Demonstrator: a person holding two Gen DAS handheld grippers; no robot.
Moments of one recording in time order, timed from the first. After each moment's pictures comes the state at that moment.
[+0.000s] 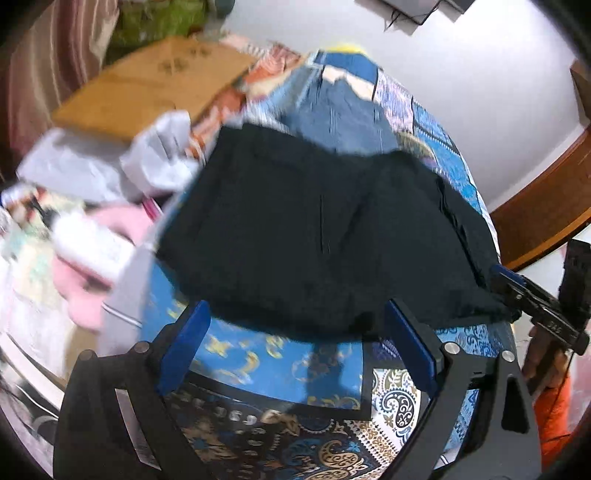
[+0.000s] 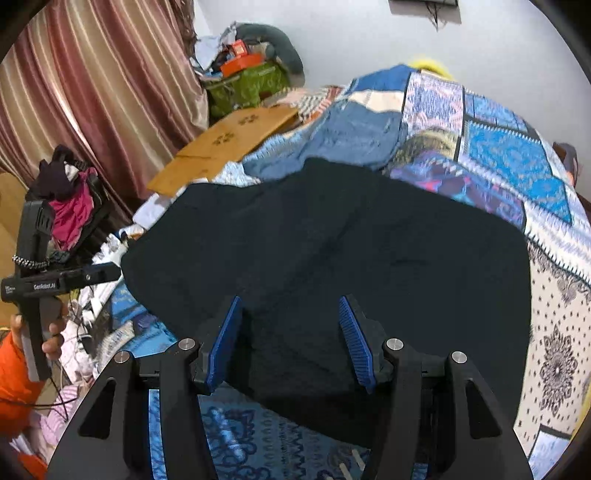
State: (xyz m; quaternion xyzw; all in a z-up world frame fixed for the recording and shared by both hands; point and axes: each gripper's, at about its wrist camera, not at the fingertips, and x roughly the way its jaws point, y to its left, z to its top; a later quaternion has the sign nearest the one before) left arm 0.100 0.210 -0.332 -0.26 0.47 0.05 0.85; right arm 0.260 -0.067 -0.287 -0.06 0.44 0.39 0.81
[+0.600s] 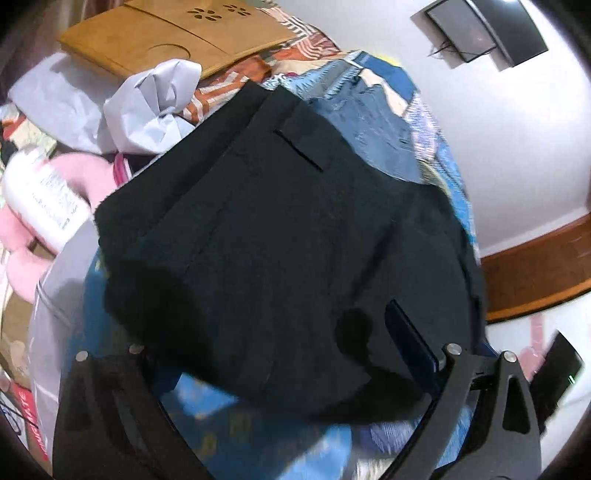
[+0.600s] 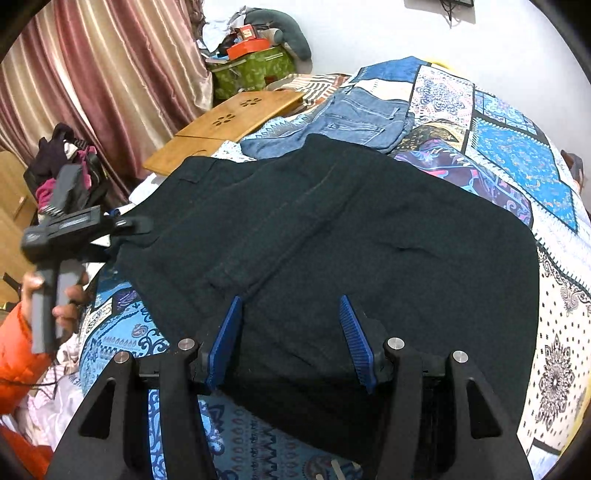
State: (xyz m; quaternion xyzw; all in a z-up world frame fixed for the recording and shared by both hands) left arm 0.155 0.236 -0.374 -0.38 0.45 0.07 0.80; right arm 0.262 -0.065 -0.298 -0.09 0.44 0.40 0.80
